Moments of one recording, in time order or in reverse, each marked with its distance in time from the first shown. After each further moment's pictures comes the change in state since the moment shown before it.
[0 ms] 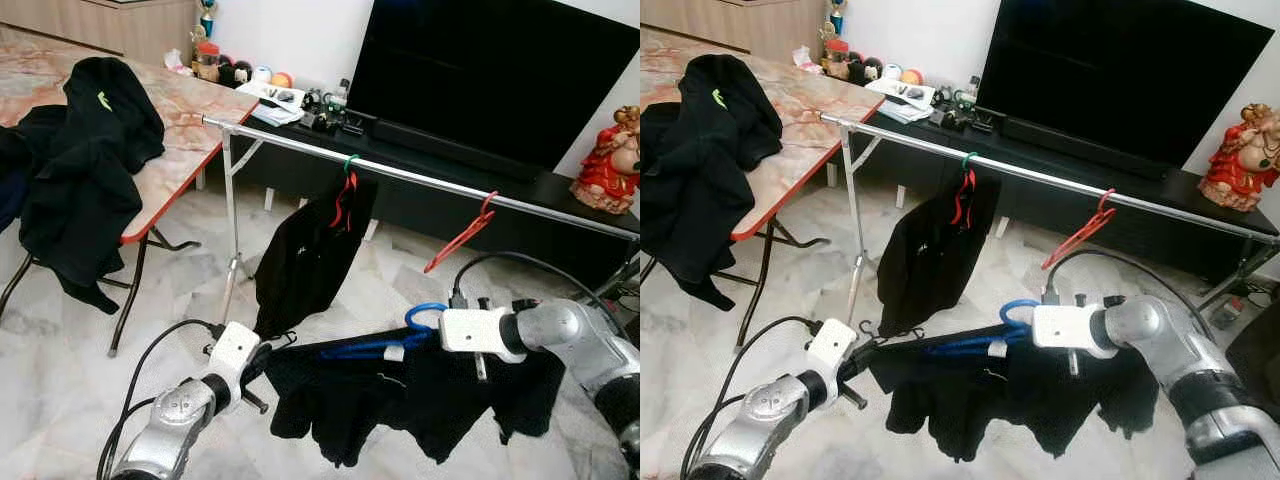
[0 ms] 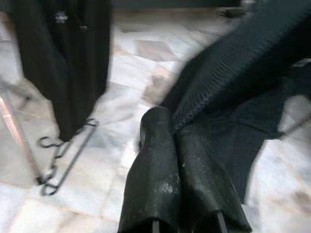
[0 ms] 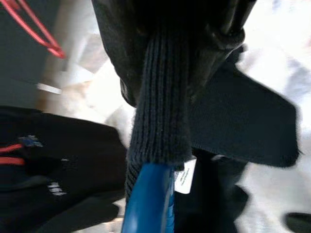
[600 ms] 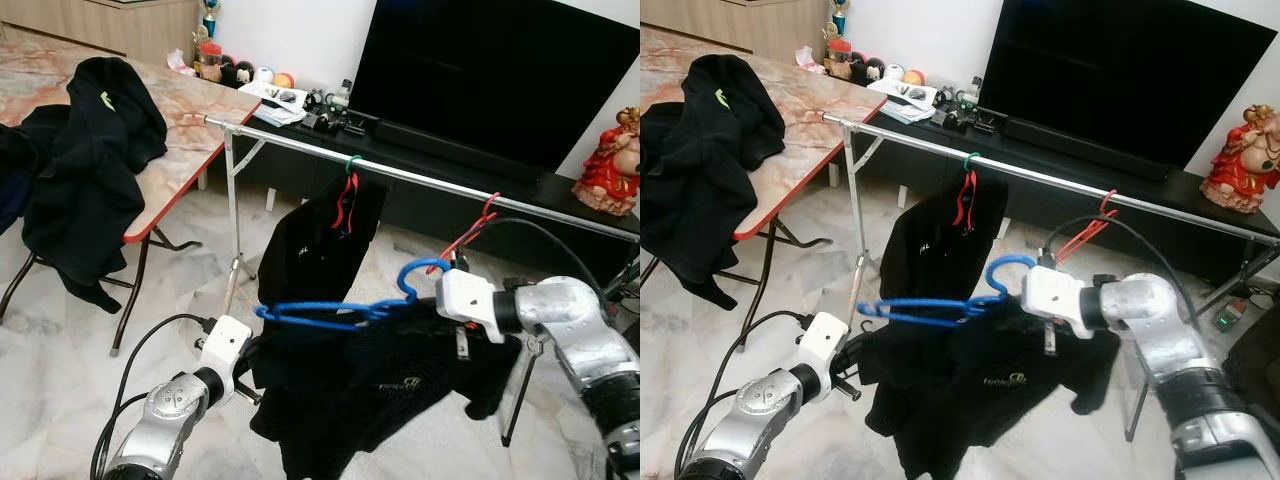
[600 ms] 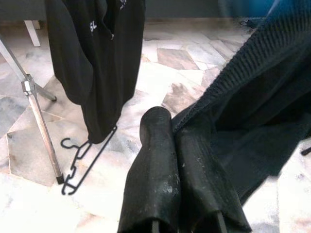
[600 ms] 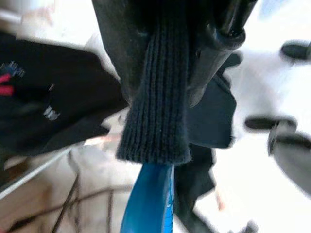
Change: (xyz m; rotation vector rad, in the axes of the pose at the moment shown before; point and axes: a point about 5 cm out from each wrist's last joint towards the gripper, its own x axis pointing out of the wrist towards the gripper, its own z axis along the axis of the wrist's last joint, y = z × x) left arm 0.002 0.013 0.003 -0.006 -0.029 0.112; right arm -0.018 -0.001 0.024 0.131 -0.317 0.128
